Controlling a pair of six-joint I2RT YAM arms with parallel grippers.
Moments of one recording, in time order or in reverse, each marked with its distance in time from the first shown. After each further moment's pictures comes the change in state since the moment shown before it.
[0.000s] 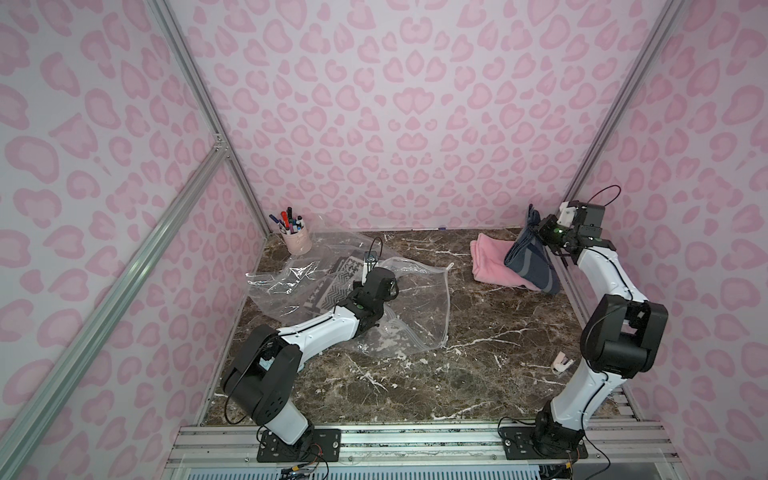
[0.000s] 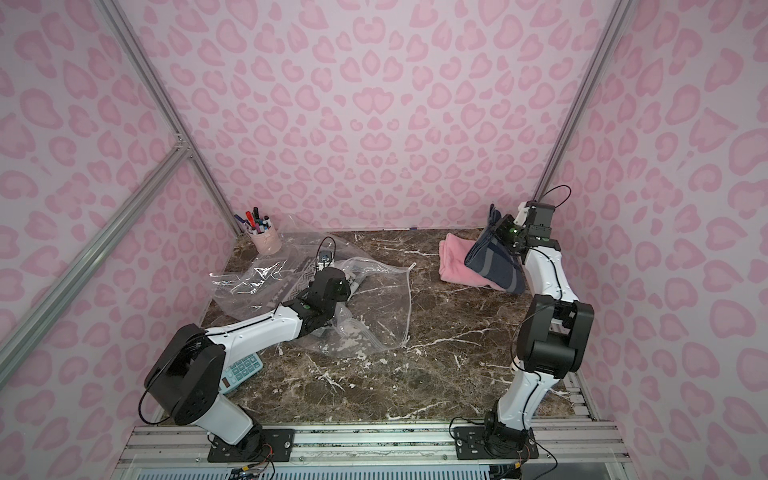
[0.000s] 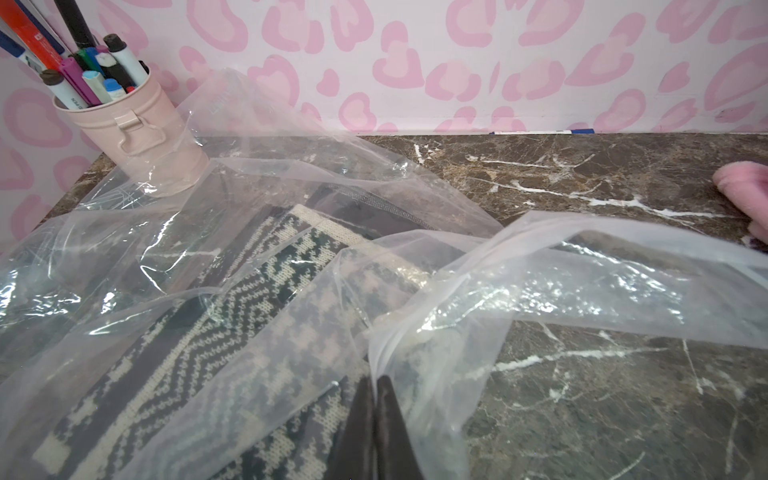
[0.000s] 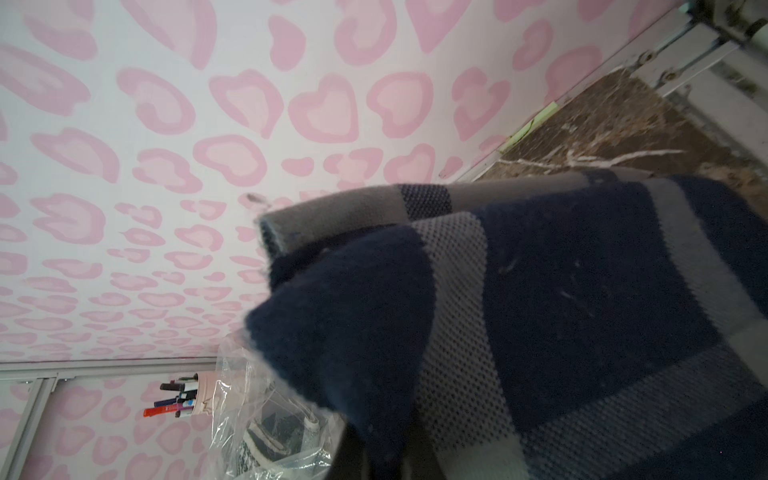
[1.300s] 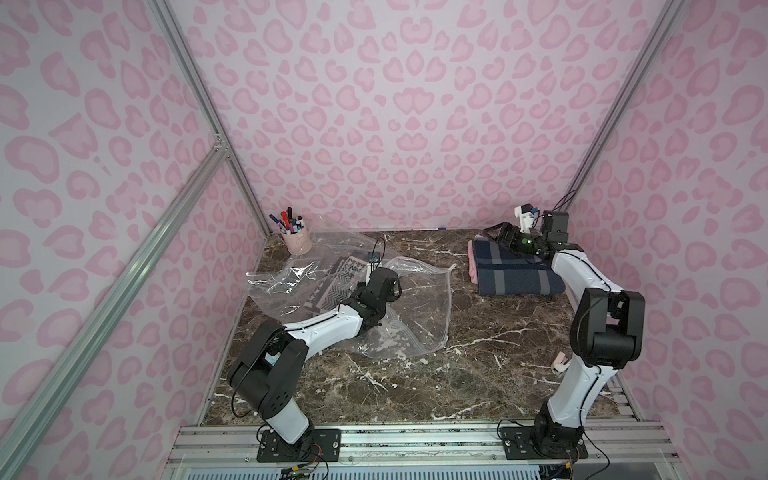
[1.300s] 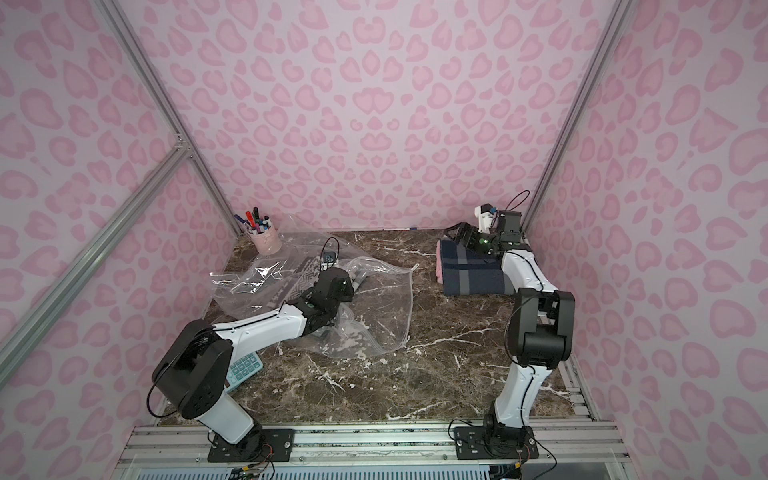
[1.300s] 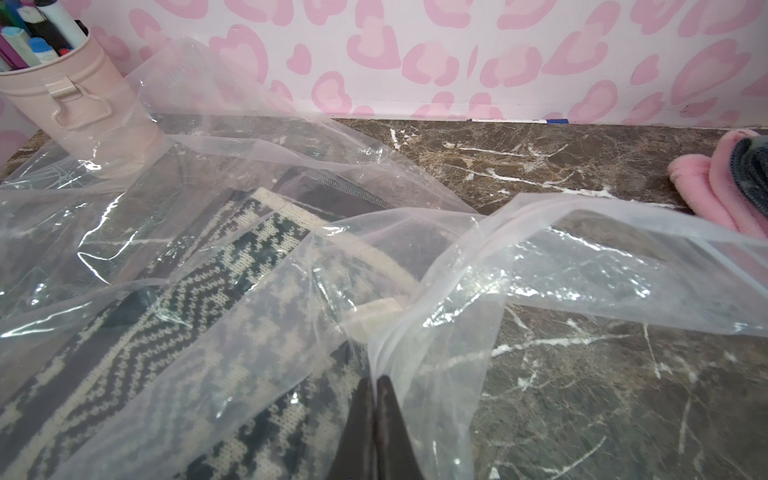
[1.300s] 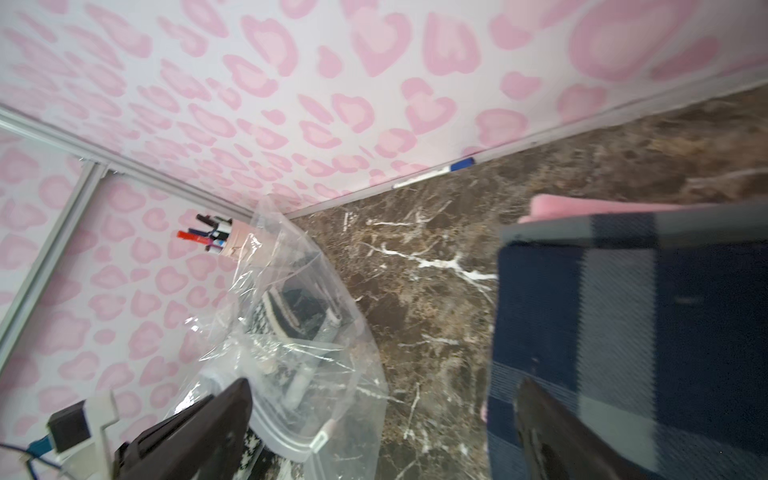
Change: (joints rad) left arm -0.014 0.039 0.021 0.006 0.060 -0.044; right arm 0.092 0.062 -0.106 0.085 -0.223 -0.221
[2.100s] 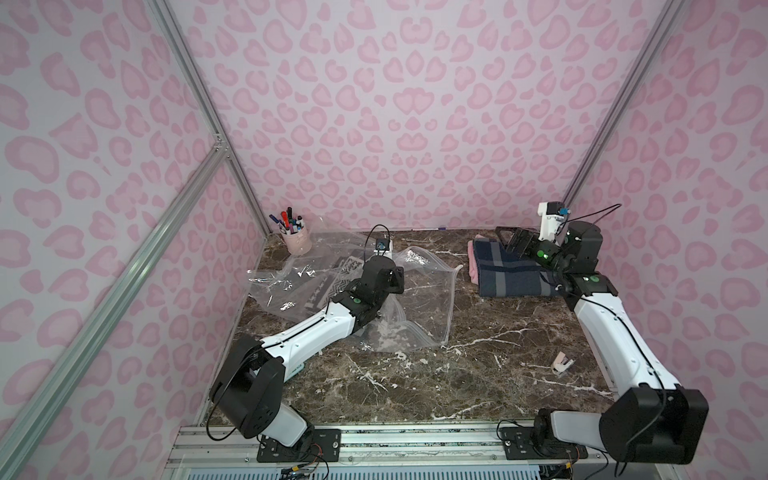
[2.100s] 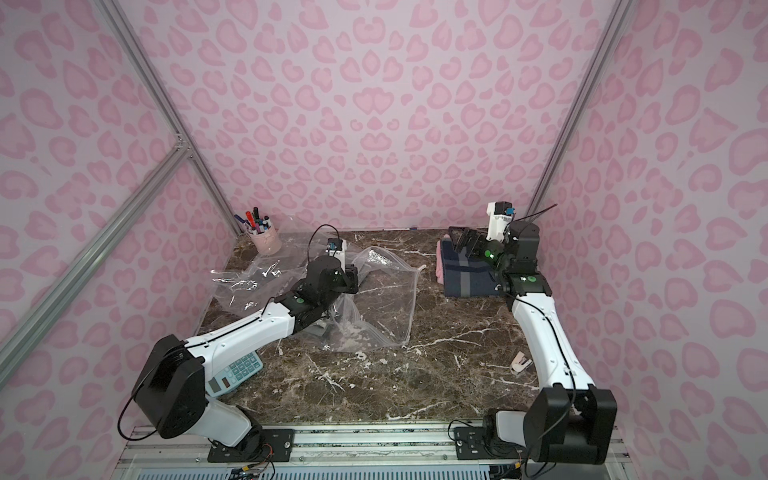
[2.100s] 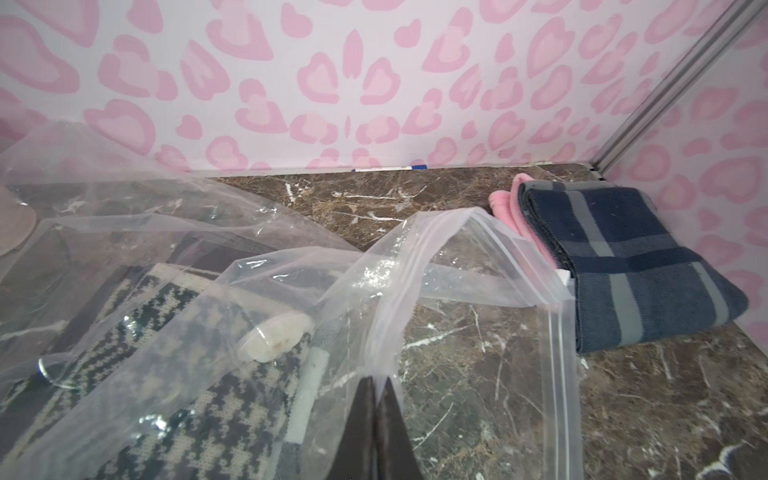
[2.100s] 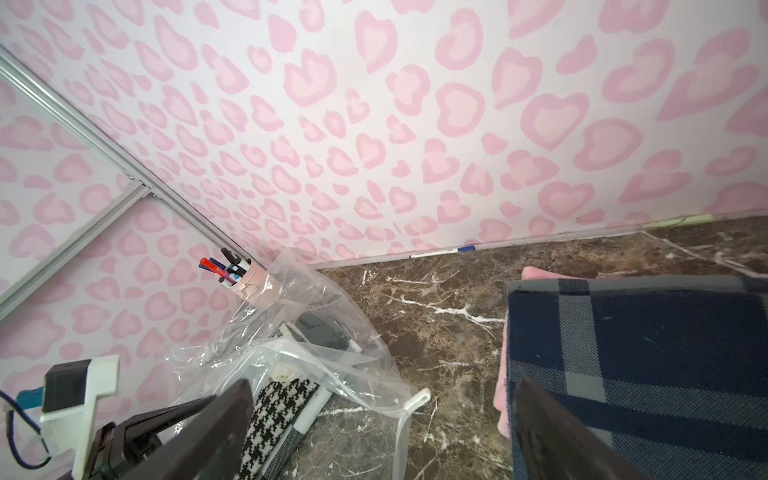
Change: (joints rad) left arm -0.010 -0.139 0.066 -0.023 0.262 0.079; right arm 0.124 -0.666 -0.365 0.095 0.256 -0.032
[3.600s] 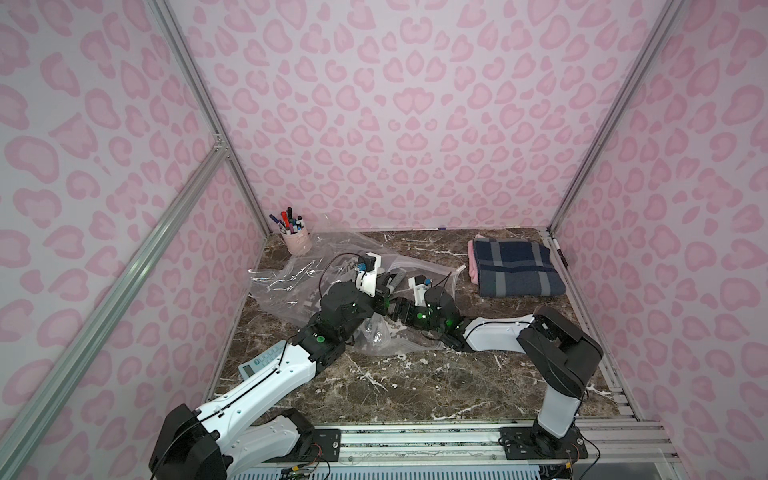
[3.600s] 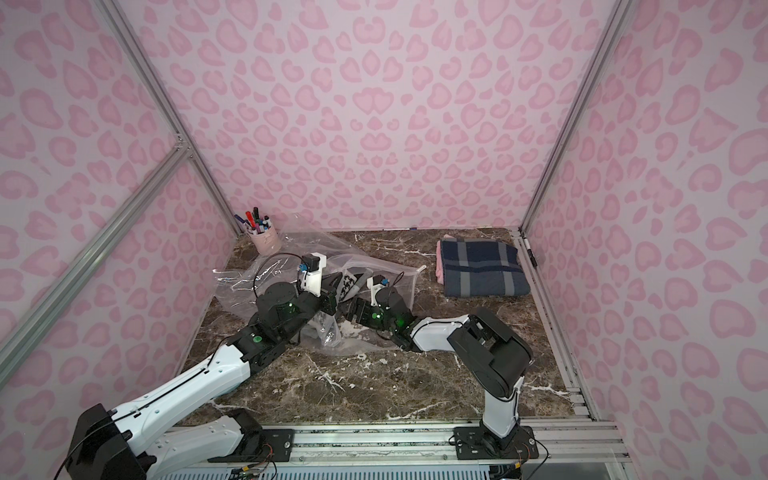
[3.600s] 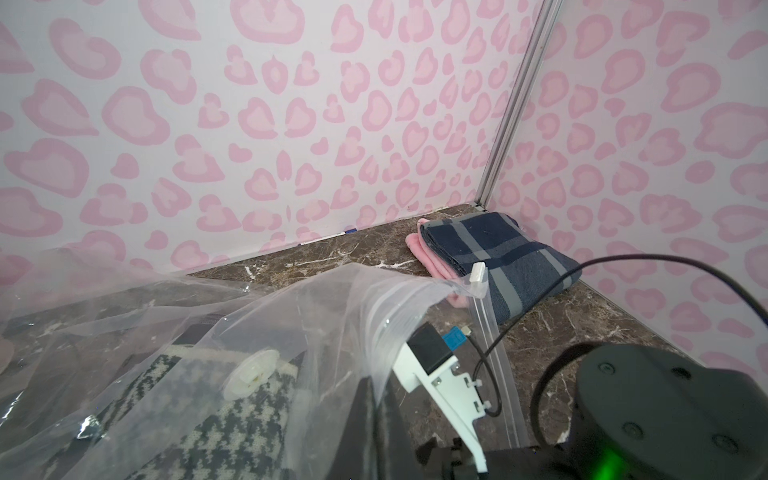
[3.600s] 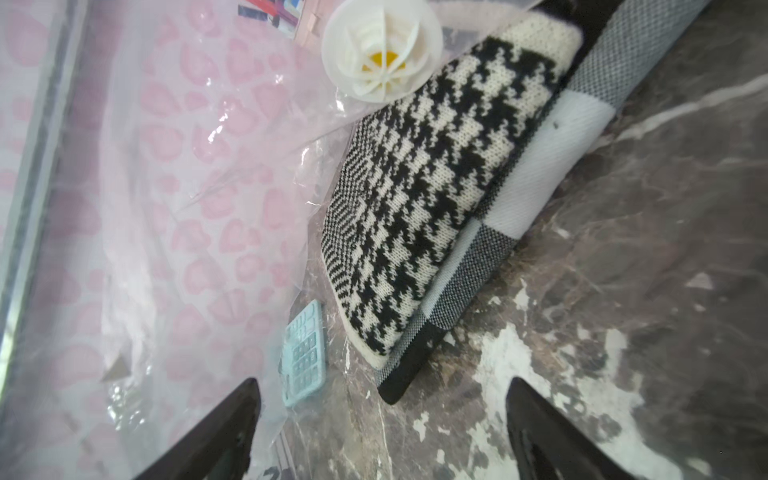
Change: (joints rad) left arm -0.018 -0.411 -0.286 0.152 0.170 0.179; right arm 0.806 0.598 -0.215 0.703 0.211 0.632
